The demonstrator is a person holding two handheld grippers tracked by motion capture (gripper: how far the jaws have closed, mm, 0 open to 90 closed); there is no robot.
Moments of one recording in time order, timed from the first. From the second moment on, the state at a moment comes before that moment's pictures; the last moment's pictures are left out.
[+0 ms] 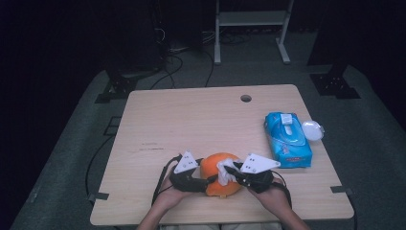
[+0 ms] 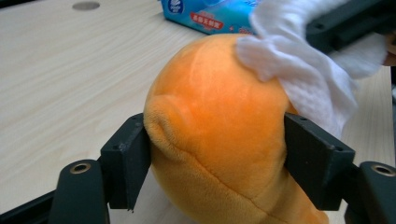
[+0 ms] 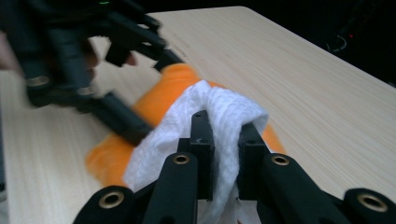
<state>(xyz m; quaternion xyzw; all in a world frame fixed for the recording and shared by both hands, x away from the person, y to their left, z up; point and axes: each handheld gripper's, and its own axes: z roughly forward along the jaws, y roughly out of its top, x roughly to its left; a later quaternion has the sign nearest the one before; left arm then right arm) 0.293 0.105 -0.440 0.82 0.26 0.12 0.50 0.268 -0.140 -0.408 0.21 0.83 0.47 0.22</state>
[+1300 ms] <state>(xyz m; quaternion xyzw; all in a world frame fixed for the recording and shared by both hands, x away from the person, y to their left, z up) 0.304 0.125 -0.445 0.80 0.30 0.12 0.50 0.295 -0.173 -0.423 0.29 0.81 0.47 0.20</state>
